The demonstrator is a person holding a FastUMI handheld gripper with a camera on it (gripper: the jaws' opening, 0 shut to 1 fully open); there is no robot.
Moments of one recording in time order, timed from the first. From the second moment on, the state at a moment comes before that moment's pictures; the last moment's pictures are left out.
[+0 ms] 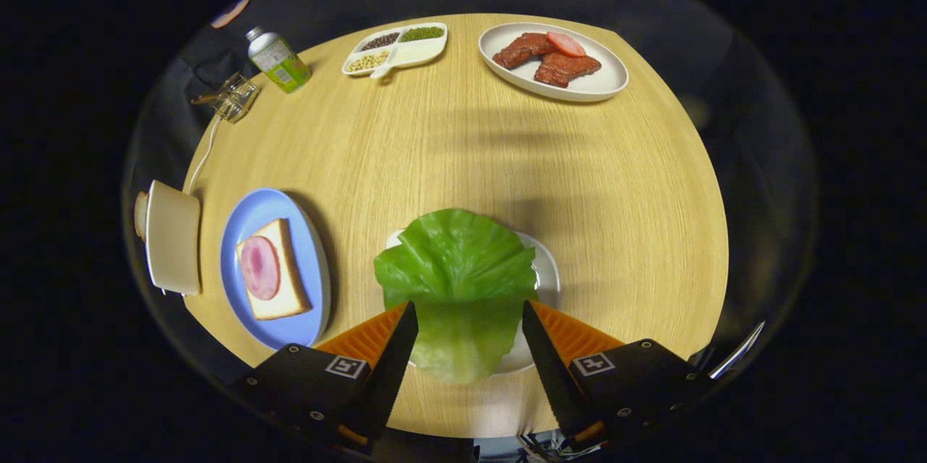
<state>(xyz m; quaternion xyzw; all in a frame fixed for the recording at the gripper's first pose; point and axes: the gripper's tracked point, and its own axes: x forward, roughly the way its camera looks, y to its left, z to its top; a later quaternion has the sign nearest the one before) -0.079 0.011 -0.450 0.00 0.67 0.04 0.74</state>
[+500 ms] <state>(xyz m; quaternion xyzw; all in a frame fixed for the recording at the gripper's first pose) -0.093 0.015 -0.466 0.00 0.71 0.00 0.71</state>
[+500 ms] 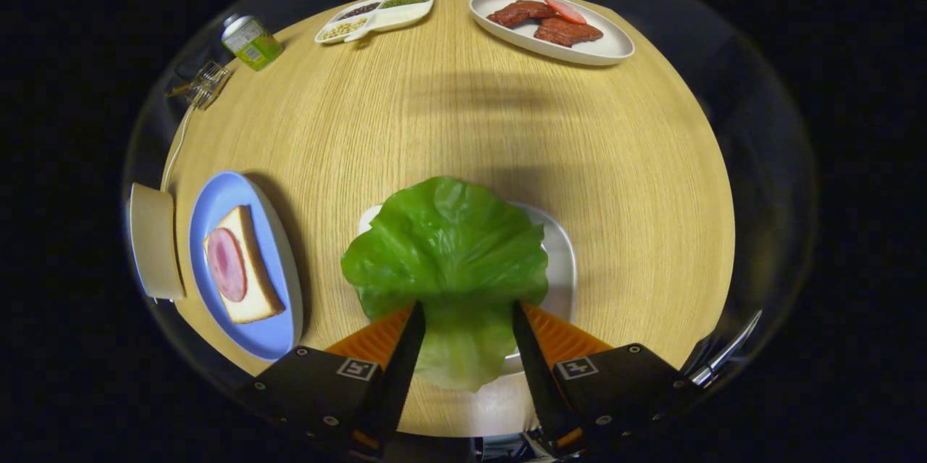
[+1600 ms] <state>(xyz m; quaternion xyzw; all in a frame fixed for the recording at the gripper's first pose) -0.079 0.038 -0.441 0.05 0.67 -0.02 0.74</state>
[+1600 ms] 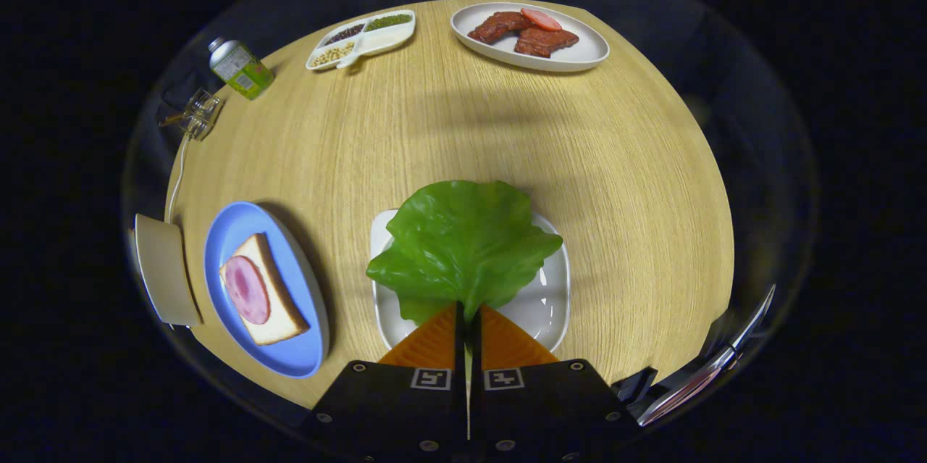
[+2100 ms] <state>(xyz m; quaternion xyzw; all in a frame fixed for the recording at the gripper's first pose) -0.059 0.121 -0.366 0.08 0.62 0.07 0.78</state>
